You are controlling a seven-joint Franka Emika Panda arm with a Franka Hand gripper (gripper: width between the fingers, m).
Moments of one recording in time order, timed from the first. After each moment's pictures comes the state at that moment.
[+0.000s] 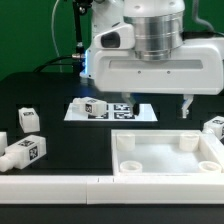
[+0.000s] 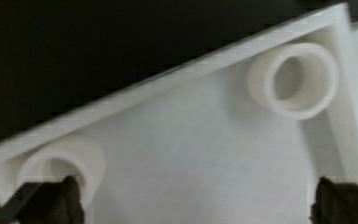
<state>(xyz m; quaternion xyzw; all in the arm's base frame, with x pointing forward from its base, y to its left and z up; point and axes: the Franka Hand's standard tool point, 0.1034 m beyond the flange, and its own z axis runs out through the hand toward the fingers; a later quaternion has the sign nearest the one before) 0.539 0.059 0.071 -0.98 0.20 0.06 0.05</state>
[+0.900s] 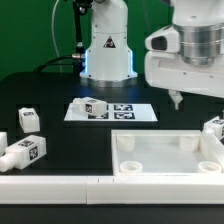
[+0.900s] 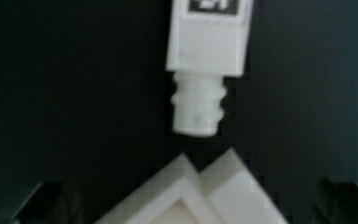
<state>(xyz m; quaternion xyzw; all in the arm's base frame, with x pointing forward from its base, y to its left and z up) 0.504 0.146 0.058 -0.94 0.32 0.09 0.05</state>
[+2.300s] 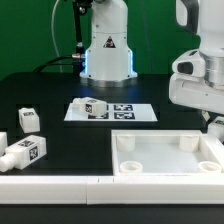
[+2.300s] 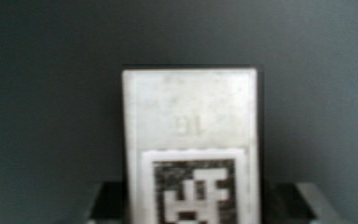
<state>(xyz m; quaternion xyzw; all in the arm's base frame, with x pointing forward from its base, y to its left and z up) 0.467 0.194 0.011 -0.94 0.33 0.10 0.04</state>
